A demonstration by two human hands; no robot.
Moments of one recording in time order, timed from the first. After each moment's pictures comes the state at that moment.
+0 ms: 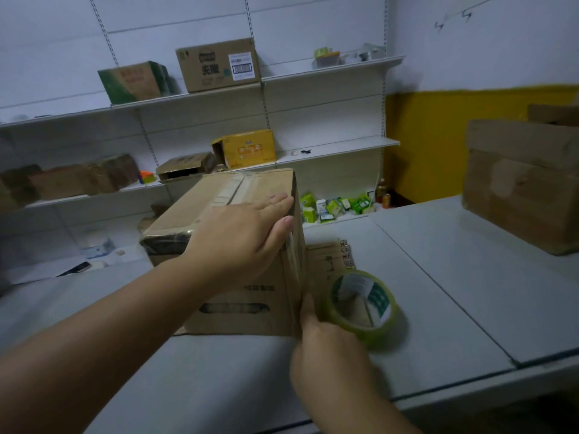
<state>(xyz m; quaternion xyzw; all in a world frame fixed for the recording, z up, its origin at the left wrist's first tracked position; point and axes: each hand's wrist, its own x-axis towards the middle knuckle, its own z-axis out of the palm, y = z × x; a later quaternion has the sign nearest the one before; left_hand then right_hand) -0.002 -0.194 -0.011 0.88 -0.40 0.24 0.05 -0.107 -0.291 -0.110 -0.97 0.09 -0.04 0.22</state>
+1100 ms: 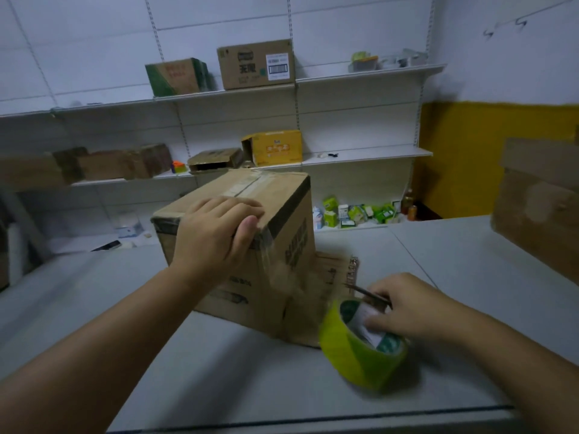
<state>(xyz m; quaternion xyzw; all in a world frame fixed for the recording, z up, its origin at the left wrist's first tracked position) 0.015 -0.149 -0.034 0.80 -0.38 0.43 0.15 -0.062 -0.426 -0.097 -0.97 -0.07 0.02 0.22</state>
